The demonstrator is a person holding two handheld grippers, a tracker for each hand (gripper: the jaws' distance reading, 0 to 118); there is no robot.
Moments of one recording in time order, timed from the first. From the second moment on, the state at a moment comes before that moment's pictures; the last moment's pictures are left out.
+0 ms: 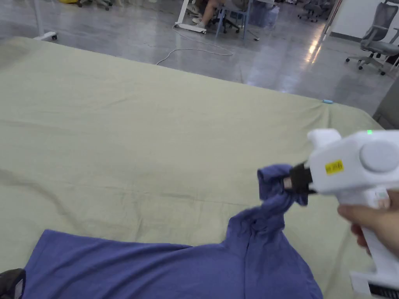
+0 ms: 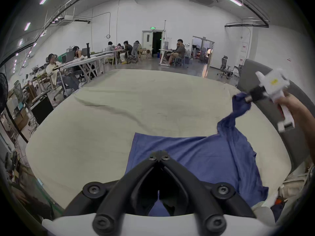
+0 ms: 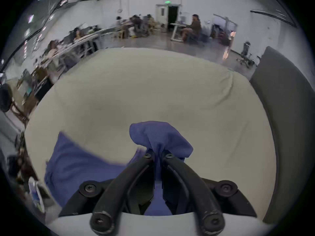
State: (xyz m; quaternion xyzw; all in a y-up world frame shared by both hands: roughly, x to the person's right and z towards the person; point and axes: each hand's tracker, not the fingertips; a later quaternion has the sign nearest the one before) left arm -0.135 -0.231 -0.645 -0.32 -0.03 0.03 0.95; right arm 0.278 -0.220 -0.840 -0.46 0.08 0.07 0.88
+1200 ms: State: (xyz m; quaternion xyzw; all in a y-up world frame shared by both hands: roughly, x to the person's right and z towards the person) left arm -0.151 -0.229 -0.597 -0.38 -0.06 0.06 0.92; right arm 0.267 -0.310 -0.532 -0.51 0.07 -0.13 0.85
